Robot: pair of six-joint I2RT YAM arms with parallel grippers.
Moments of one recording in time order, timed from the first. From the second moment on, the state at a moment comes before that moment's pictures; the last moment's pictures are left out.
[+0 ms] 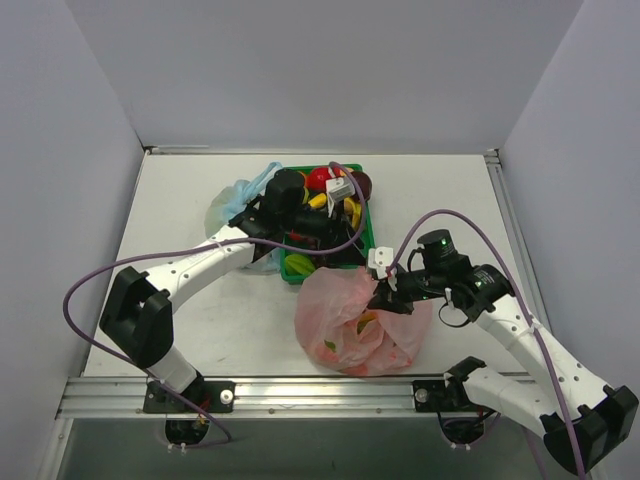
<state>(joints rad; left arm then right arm) -0.70 1.61 1.28 0.00 0.92 -0.24 0.54 0.93 0.85 -0.73 -0.73 -0.63</state>
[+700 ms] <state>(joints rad) -0.74 1.63 1.28 -0.02 0.98 -0.26 0.55 0.93 0.85 -0.76 -0.71 -0.69</state>
